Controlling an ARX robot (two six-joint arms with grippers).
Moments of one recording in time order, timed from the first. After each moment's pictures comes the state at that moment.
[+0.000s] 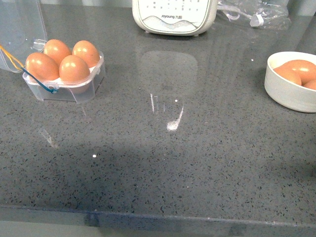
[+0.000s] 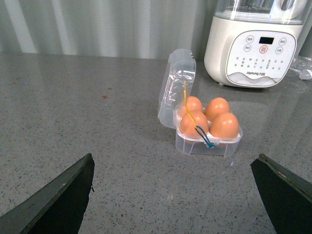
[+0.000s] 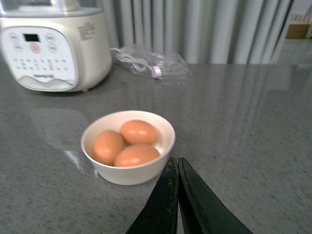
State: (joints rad) left arm 0.00 0.00 0.03 0.00 0.00 0.00; right arm 0.02 0.76 0.02 0.73 0.01 0.00
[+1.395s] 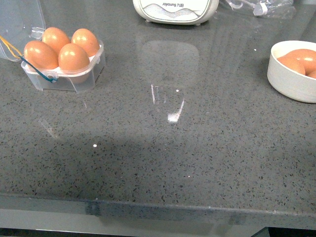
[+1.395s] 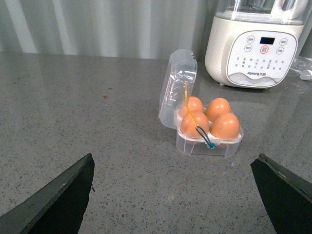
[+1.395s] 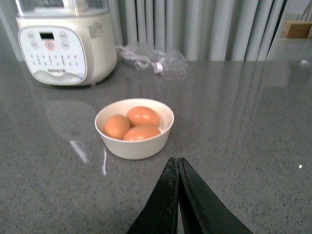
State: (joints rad) left arm 0.00 0.00 0.03 0.00 0.00 0.00; right arm 0.00 0.04 0.01 0.01 0.00 0.00
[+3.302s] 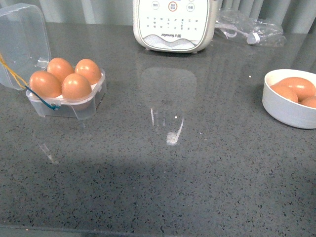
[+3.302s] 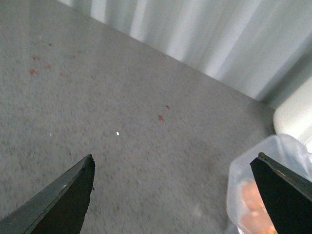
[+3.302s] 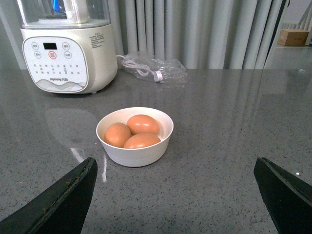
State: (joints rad) left arm 0.24 0.97 0.37 0.52 -0.02 -0.31; right arm 0.00 0.00 0.01 0.00 0.00 0.00
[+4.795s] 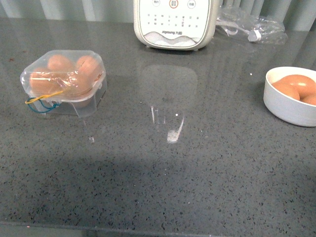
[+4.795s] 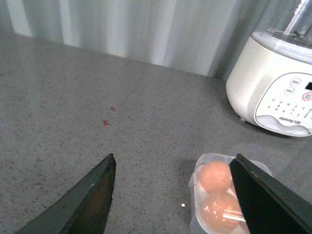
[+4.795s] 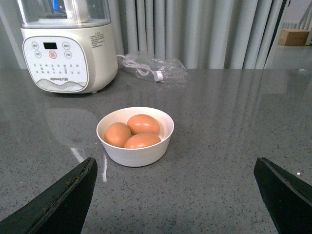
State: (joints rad) left arm 0.08 1.08 0.37 0.69 0.07 -0.13; right arm 0.00 0.00 0.01 0.00 0.00 0.00
